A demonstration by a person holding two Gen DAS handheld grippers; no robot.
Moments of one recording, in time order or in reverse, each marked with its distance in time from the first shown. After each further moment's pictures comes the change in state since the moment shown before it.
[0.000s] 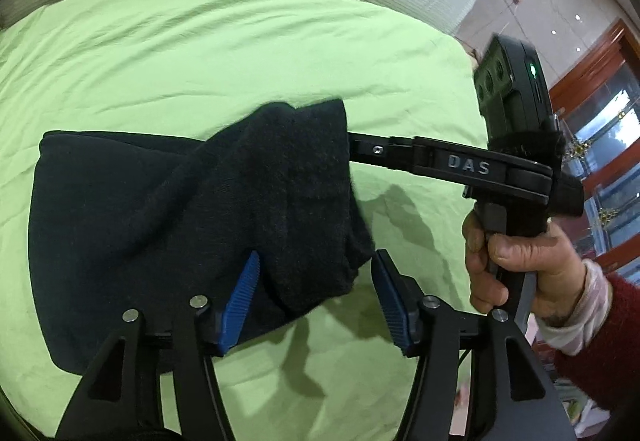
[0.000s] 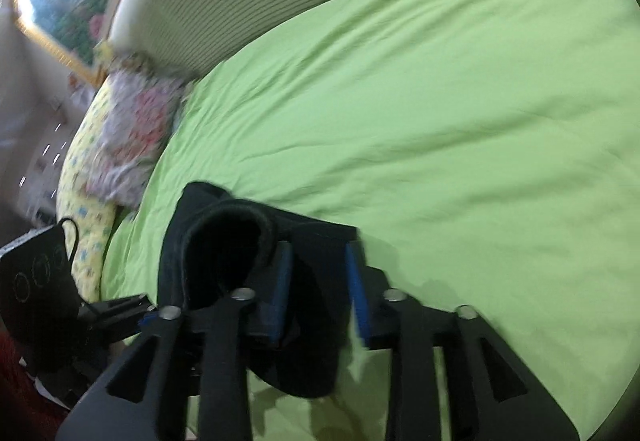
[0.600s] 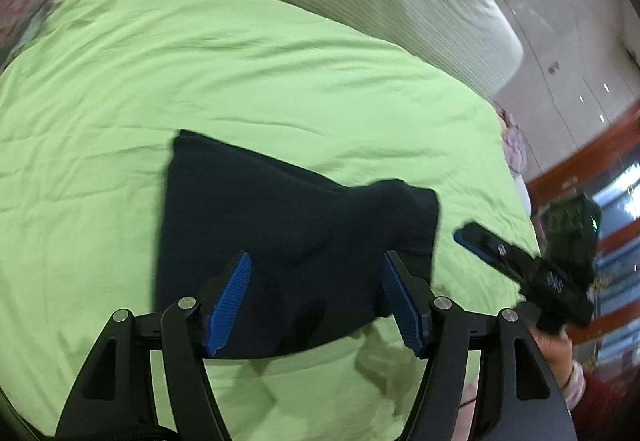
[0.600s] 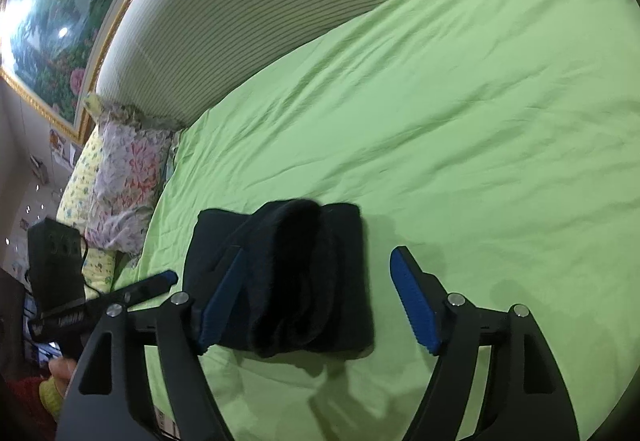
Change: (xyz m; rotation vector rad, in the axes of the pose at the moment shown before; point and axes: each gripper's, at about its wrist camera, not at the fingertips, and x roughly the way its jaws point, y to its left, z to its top) left arm -0.050 0.095 0.011 -0.220 -0.102 0.046; right arm -0.041 0.042 -0.038 0.098 -0.150 -0.085
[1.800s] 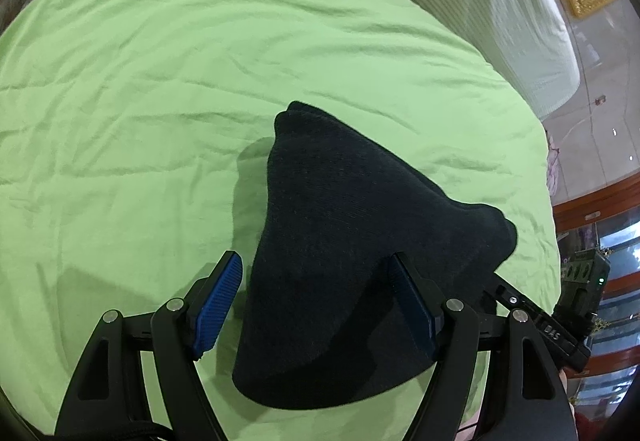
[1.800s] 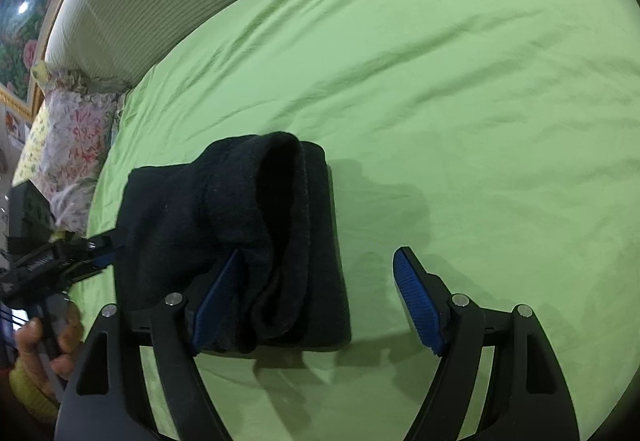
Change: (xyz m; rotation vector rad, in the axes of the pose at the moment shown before) left arm 0.030 0.067 -0.010 -0.174 0.088 0.081; right arm 0.048 -0.016 -0.019 0.042 0.126 -0.148
